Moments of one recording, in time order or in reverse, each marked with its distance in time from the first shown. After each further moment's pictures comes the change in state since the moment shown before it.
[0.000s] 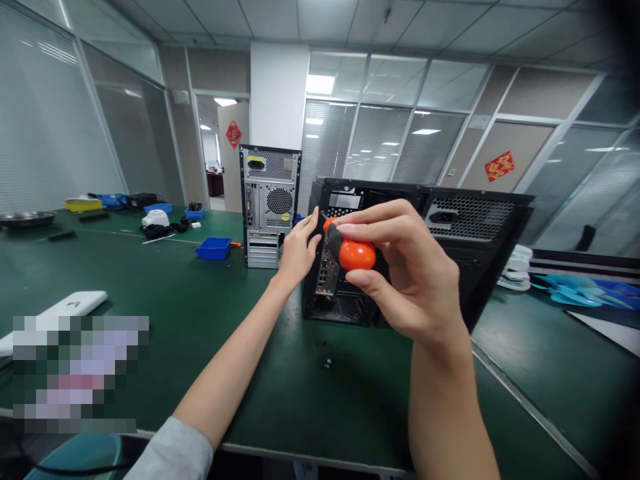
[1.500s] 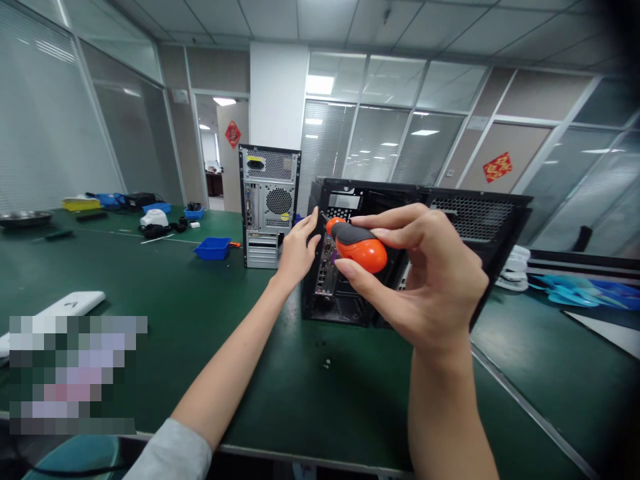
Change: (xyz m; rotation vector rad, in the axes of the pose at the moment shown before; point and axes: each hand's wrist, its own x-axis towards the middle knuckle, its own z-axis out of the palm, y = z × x) left_hand 0.002 -0.004 0.001 -0.014 0.108 0.052; right_hand 0.000 -0.004 0.005 -0.268 0.208 -0.076
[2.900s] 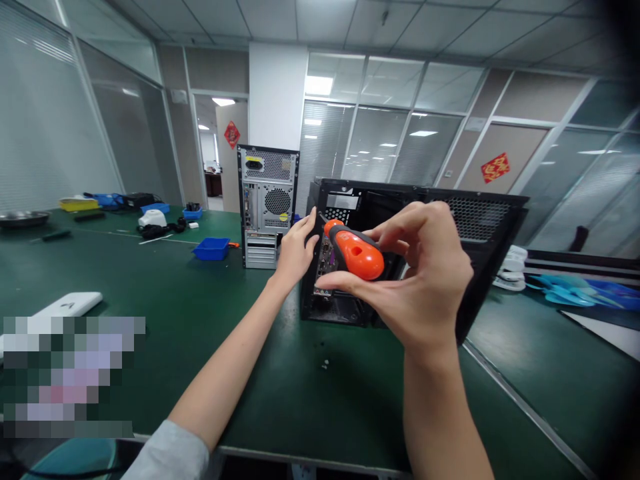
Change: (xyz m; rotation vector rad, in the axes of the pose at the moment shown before) left_hand -0.005 0.004 0.000 -0.017 0.008 -0.008; right_hand 0.000 -0.004 0.002 -0.142 0.064 0.091
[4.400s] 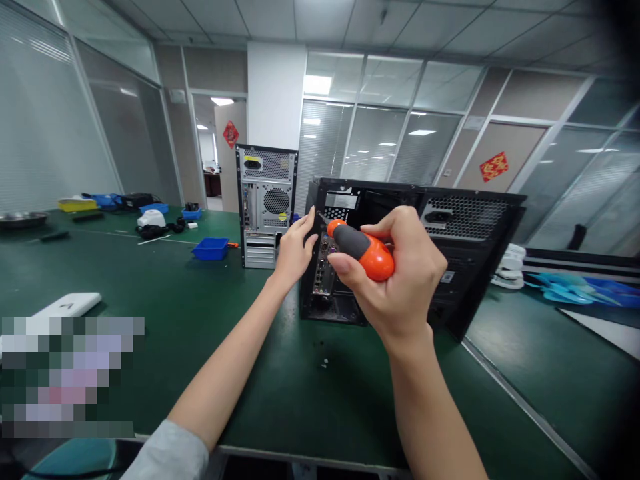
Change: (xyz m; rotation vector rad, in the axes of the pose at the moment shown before) left_hand 0.003 -0.015 0.009 -0.024 -0.014 0.021; right_hand -0.005 0.005 0.011 -0.271 0.084 -0.041
